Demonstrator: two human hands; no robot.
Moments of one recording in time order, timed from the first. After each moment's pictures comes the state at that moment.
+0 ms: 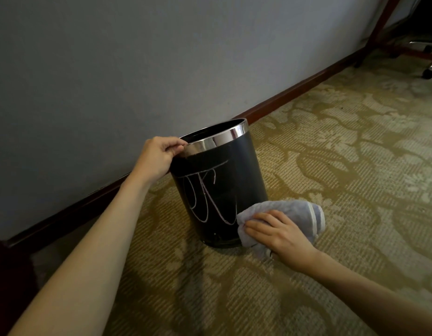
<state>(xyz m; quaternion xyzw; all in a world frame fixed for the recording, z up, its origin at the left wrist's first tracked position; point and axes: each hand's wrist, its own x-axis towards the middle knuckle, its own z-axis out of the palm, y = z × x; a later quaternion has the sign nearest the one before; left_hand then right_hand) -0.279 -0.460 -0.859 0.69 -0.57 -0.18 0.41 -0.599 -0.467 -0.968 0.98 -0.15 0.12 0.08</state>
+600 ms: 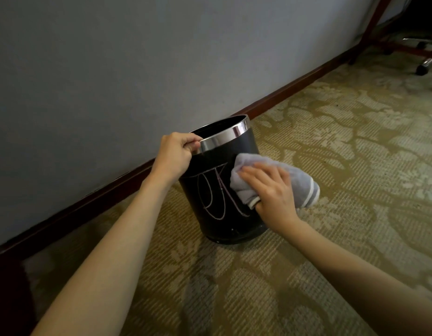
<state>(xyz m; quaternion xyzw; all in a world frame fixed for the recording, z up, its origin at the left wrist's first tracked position) -0.318 -0.487 -0.862 0.68 -0.57 -0.14 0.44 -0.552 -0.500 -0.924 0.88 -0.33 0.35 0.05</state>
